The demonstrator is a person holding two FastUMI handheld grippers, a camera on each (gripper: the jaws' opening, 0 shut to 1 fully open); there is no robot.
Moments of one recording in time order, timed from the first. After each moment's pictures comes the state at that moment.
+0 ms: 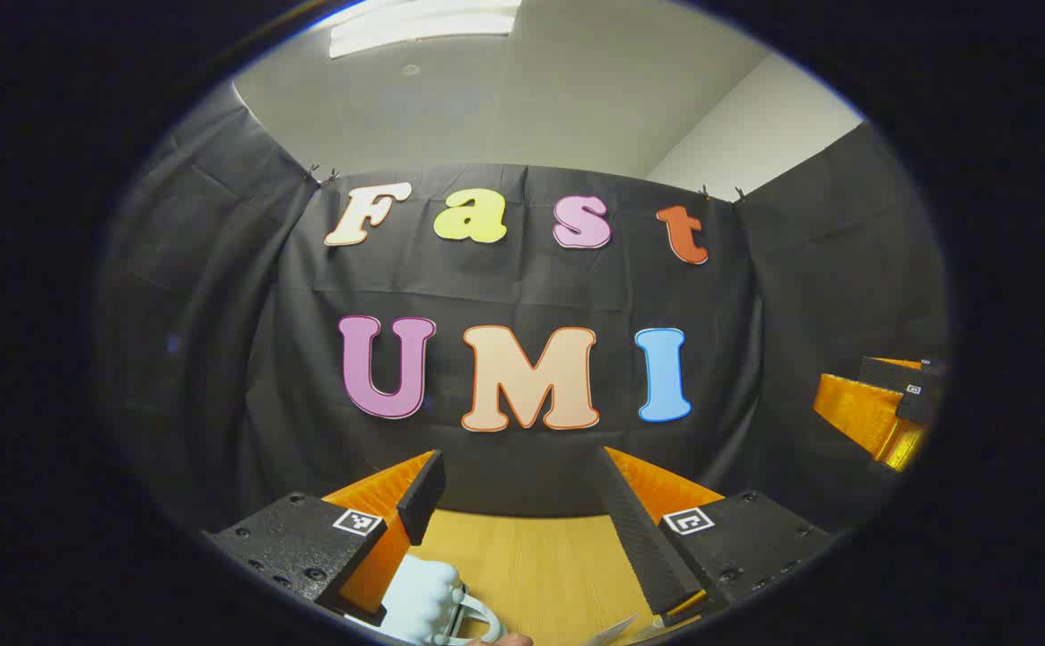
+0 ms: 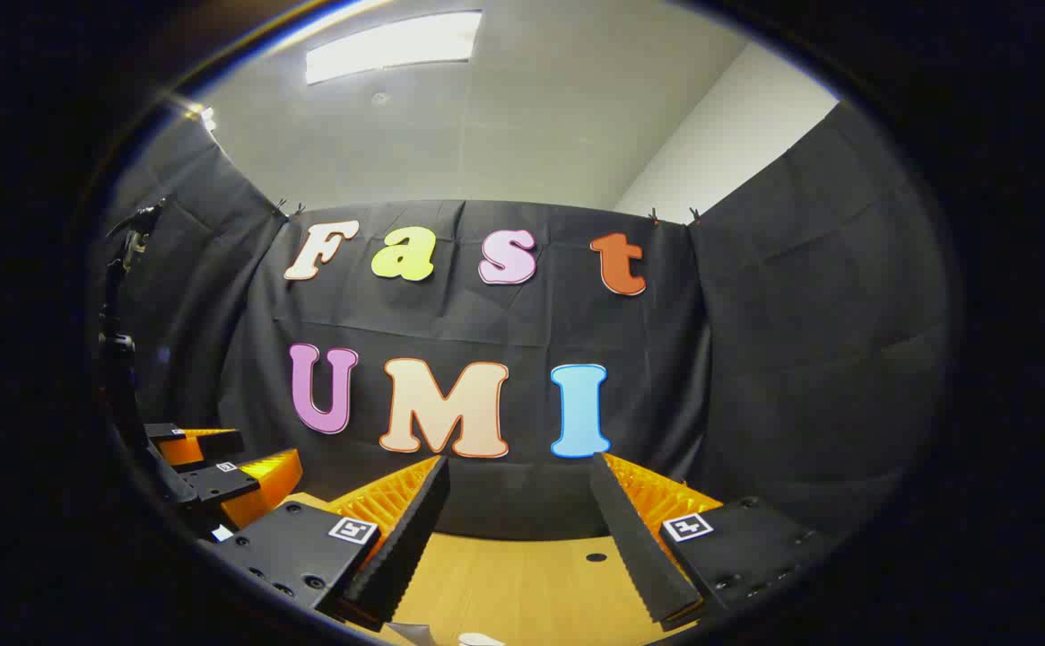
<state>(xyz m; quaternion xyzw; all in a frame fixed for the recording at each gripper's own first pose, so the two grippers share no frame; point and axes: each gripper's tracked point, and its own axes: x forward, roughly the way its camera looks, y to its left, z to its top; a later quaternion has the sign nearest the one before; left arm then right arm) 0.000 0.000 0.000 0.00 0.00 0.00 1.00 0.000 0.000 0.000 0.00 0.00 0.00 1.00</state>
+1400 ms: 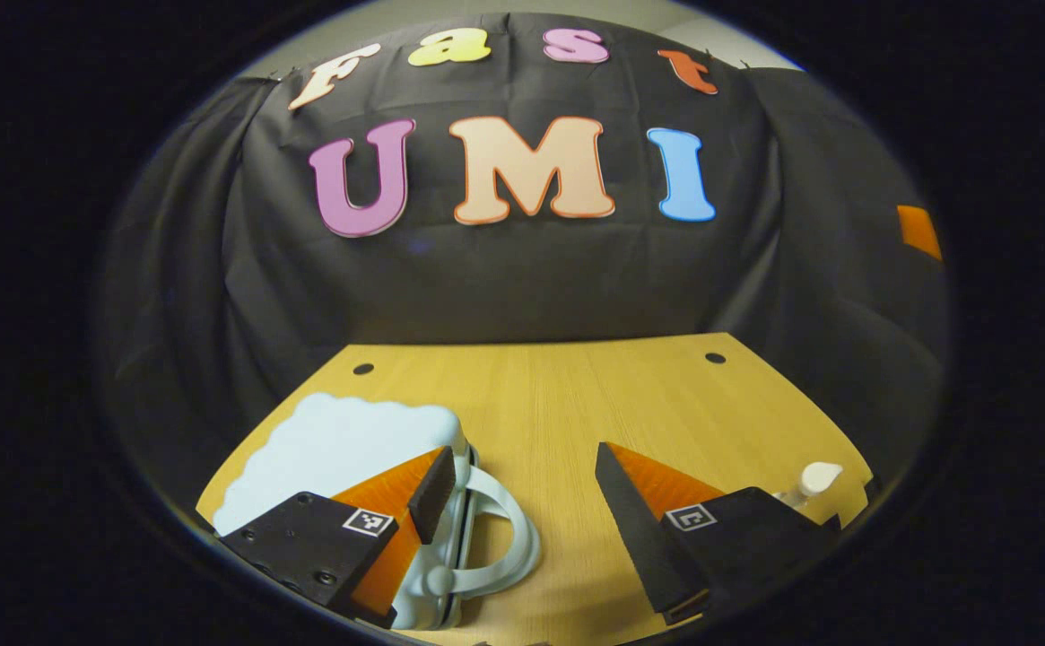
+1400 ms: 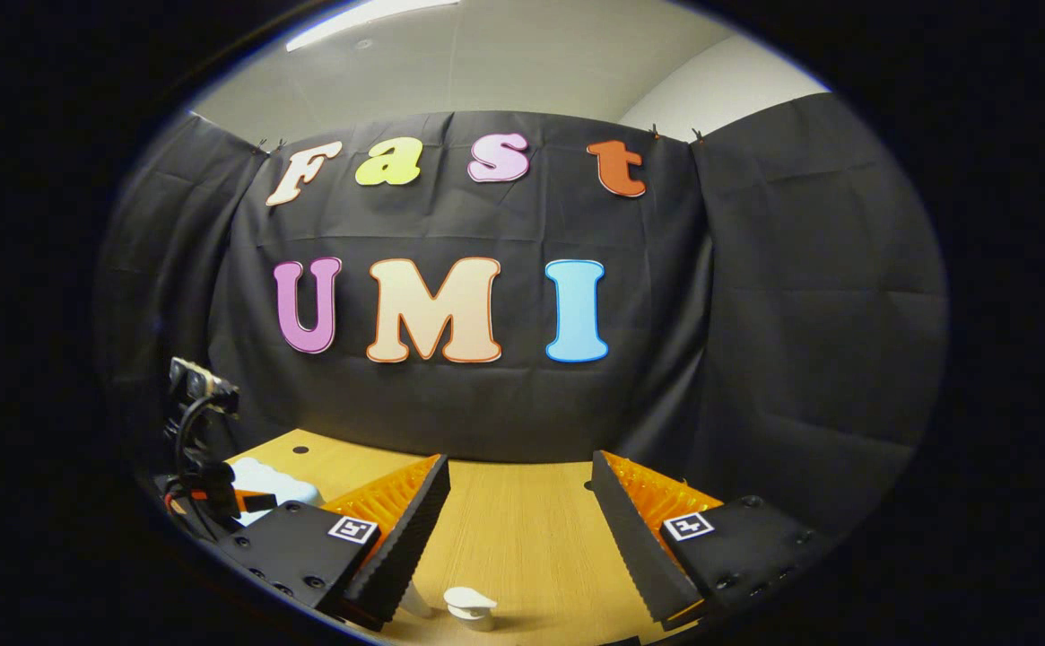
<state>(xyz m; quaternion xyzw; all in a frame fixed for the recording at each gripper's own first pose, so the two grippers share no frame) -0.012 0.011 -0.250 0.02 0.31 -0.01 0.95 0.007 -0.005 -0.101 -0.01 0.16 -0.03 0.99</state>
